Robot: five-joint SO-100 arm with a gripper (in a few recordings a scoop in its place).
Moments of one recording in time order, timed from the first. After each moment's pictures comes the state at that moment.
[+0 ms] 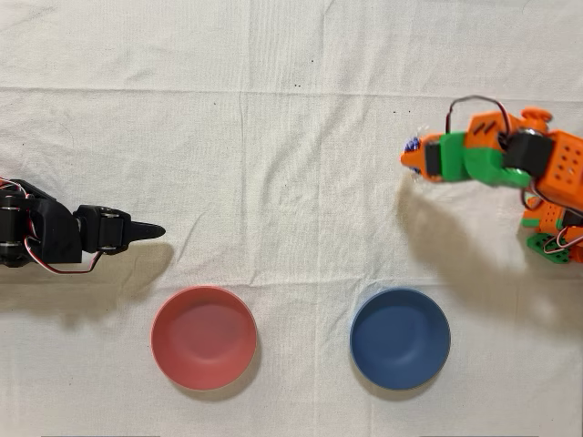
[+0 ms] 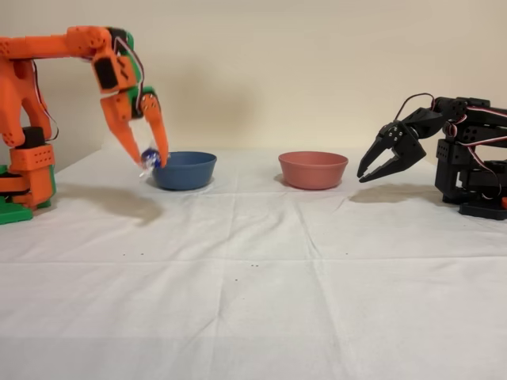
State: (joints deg) arm 14.0 97.5 92.3 80.1 -30.1
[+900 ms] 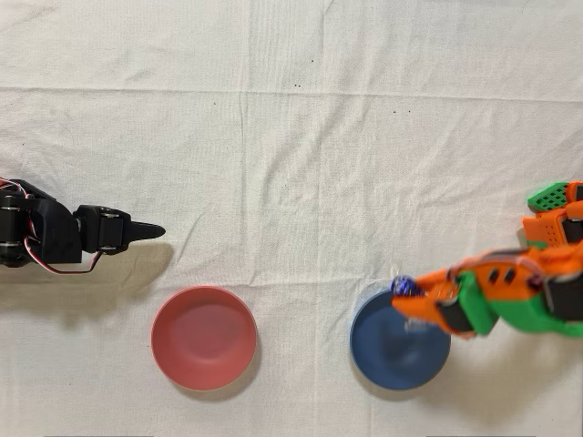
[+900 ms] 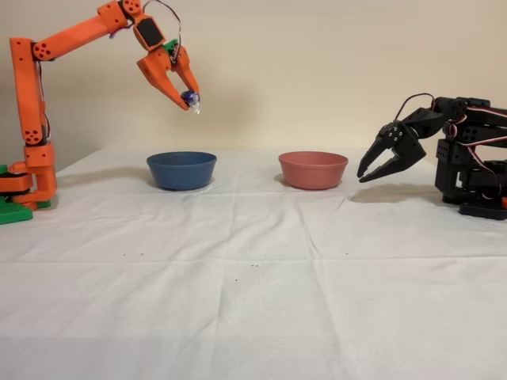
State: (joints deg) arm -22.2 89.6 66.3 85.9 -22.2
